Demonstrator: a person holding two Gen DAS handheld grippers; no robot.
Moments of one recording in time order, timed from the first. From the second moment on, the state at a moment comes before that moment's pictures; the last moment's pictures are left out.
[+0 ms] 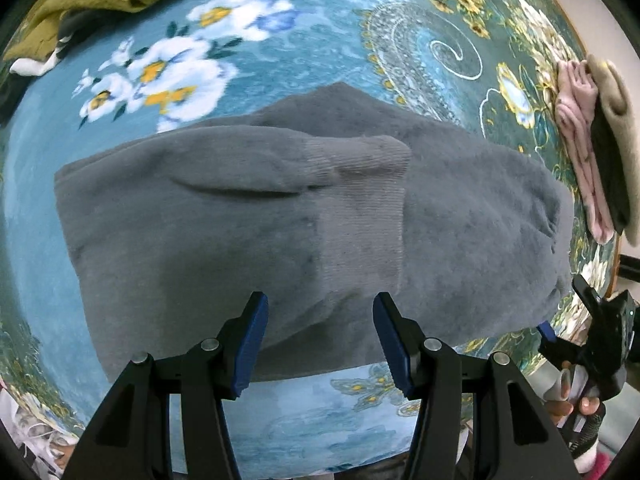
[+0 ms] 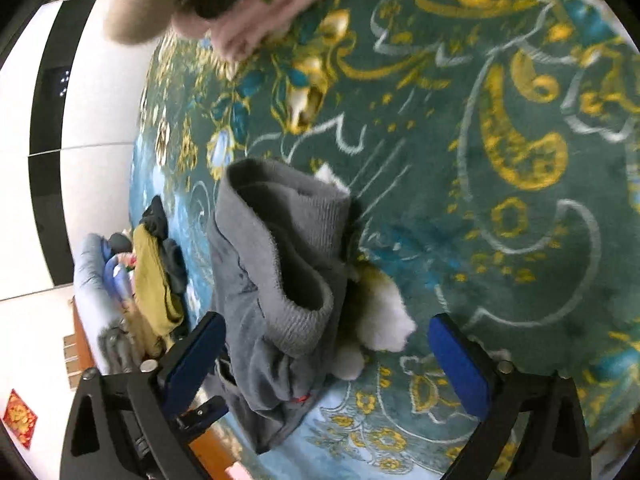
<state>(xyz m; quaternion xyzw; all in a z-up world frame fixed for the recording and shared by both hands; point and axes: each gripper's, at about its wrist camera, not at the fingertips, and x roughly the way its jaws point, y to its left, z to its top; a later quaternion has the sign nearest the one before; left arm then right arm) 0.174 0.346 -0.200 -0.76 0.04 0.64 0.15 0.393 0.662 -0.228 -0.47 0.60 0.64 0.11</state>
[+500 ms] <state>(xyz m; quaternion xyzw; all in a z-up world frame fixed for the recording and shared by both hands) 0.164 0.376 -0.210 -0.77 0.06 0.63 0.13 0.354 0.668 -0.230 -0.50 0.59 0.63 0.04</state>
